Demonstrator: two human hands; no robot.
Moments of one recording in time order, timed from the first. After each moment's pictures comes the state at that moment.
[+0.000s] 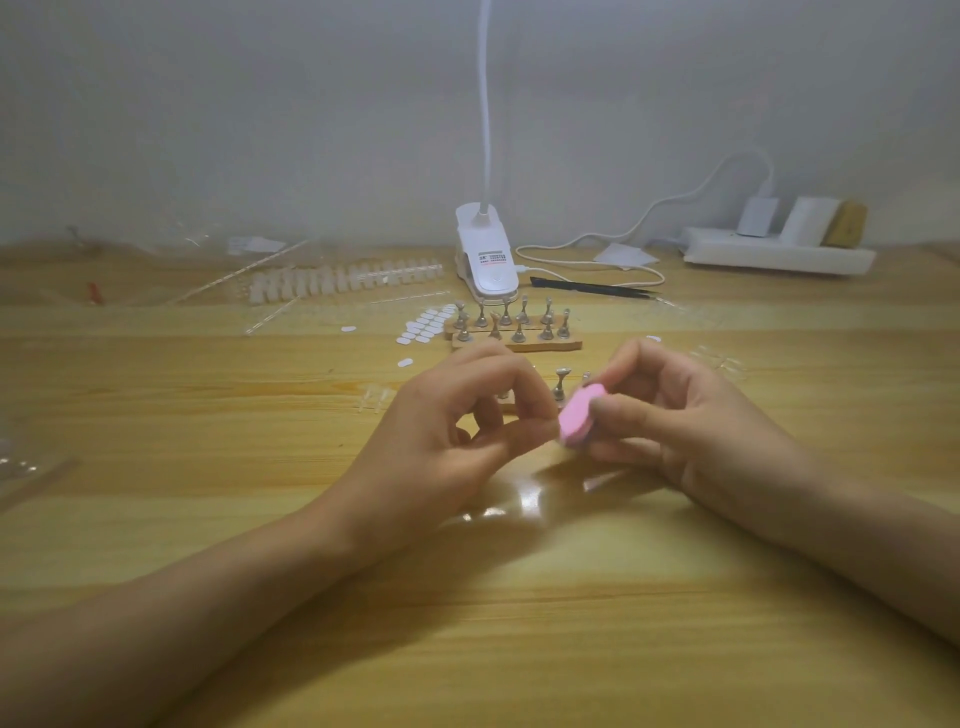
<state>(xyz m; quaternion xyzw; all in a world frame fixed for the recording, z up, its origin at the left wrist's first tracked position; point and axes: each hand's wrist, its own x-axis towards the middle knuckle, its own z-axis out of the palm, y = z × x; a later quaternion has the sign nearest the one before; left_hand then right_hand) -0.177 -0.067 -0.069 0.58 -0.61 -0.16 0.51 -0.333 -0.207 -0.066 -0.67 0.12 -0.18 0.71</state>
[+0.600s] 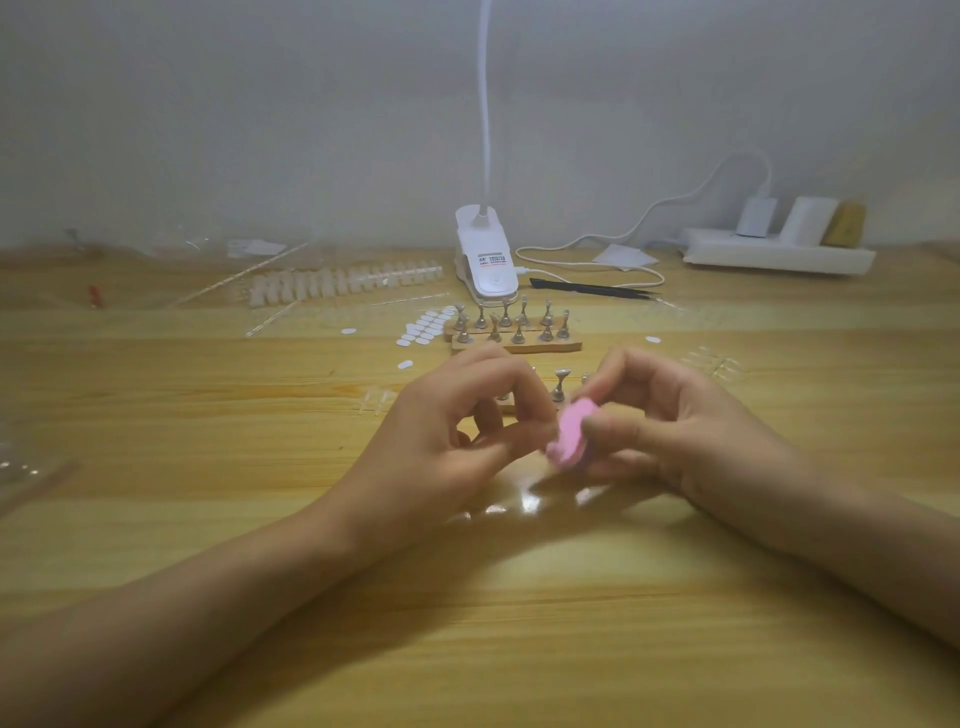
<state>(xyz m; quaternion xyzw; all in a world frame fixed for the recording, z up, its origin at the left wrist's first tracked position) -0.176 -0.067 -0.070 0.59 -0.62 -0.15 0.50 -0.332 -0.207 -0.067 -0.69 0.12 -0.17 0.69</state>
